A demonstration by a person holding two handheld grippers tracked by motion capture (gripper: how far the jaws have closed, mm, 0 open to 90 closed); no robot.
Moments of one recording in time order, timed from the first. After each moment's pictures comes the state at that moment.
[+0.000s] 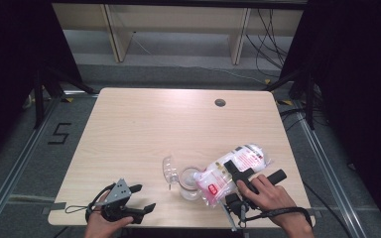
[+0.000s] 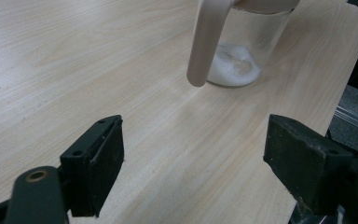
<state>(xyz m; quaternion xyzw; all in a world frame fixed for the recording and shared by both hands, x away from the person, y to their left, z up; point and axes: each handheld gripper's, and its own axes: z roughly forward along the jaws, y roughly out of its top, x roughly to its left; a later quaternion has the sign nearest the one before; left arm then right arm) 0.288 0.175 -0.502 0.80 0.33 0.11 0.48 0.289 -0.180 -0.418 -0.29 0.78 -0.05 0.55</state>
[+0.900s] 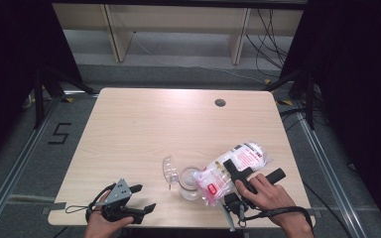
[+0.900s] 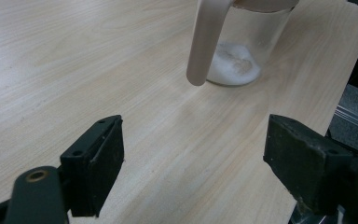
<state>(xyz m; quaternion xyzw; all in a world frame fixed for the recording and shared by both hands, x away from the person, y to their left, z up) 0.288 0.174 -0.502 0.80 0.33 0.11 0.48 0.289 -0.177 -0.415 -0.31 0.76 -0.07 0.57</state>
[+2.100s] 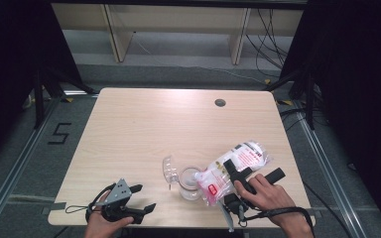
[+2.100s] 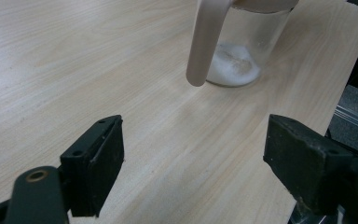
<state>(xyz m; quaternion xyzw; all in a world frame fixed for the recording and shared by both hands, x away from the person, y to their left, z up) 0.288 0.174 -0.501 0.80 0.33 0.12 0.48 0.288 -0.176 -0.416 -0.31 0.77 -0.10 0.55</state>
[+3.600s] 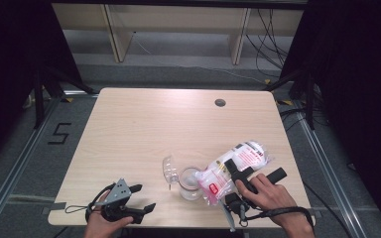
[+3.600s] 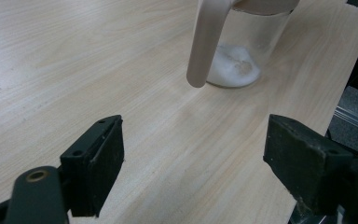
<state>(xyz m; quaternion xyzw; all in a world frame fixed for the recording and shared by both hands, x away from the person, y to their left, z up) 0.288 0.175 -0.501 0.80 0.33 0.11 0.48 0.288 -0.177 -0.411 -0.31 0.77 -0.09 0.55</state>
